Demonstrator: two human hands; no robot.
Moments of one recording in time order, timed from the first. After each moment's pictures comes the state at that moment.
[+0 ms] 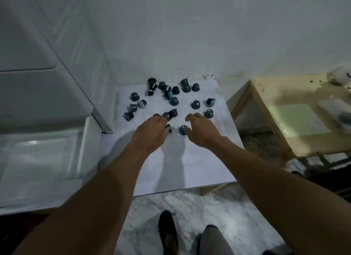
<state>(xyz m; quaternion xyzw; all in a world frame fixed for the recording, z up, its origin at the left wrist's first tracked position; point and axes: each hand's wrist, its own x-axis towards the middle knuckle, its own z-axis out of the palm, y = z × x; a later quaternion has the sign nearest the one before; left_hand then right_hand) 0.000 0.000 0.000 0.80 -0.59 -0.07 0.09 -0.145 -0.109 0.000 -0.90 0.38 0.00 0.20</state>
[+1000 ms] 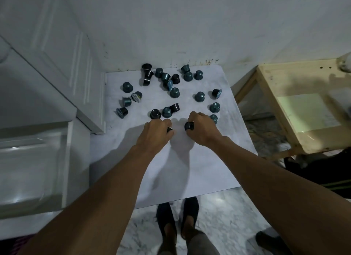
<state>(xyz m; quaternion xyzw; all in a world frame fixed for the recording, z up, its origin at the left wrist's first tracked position) 0.025 -0.034 -0.051 0.80 -0.54 -0.19 0.16 -0.111 -0.137 -0.045 -0.87 0.44 0.02 0.24</state>
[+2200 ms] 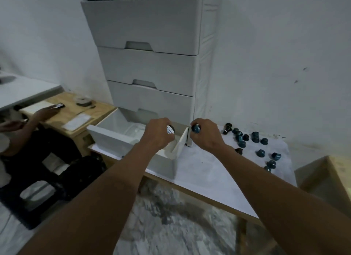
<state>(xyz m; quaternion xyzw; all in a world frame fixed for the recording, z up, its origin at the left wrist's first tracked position) -0.009 0.243 0.171 0.92 -0.26 0.03 0.28 -0.077 0.082 0.149 -0.92 0.15 -0.18 0.31</state>
